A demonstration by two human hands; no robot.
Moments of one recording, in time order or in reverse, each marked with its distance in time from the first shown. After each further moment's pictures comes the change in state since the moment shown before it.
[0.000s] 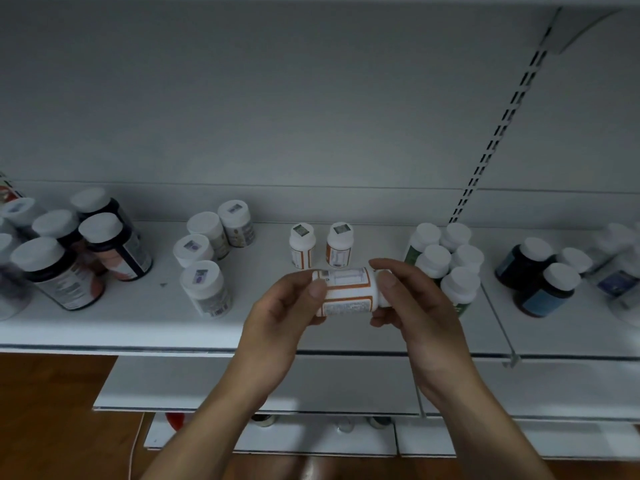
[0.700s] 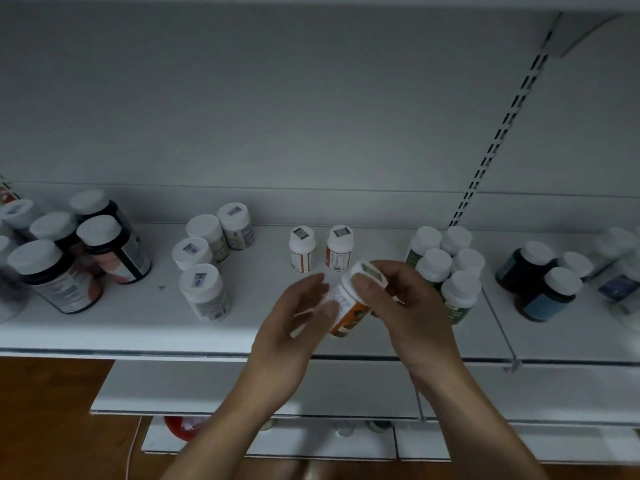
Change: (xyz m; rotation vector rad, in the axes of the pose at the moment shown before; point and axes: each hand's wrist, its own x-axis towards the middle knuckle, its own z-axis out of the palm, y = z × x) left_hand -0.003 -0.015 0.001 0.202 0.011 -0.070; right_hand 0.012 0.003 0.008 -0.156 0.015 -0.030
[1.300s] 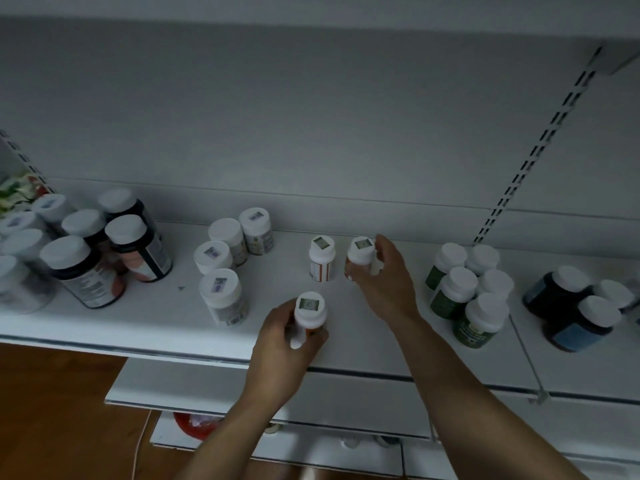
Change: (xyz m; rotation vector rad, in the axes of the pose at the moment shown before) left_hand 0.034 -0.072 -0.020 0.278 0.240 -0.004; right_hand 0.111 0.072 0.033 -0.446 0.015 0.034
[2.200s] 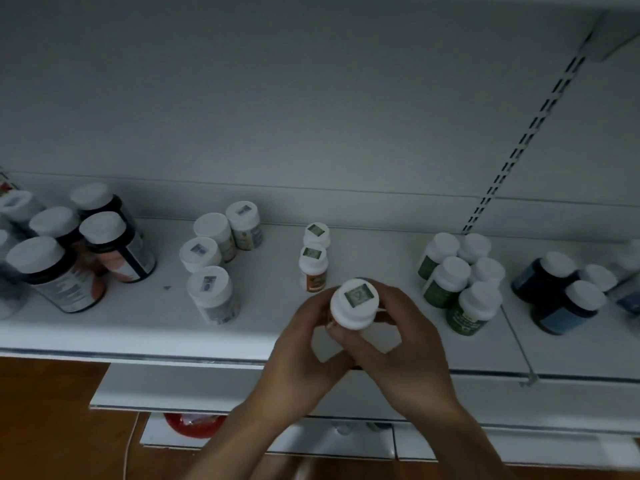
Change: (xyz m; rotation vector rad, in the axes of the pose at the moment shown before) left_hand -0.019 0.037 -0.001 -0.111 -0.260 0.291; right_hand -0.124 -0.039 -0.035 0.050 -0.024 -0.280
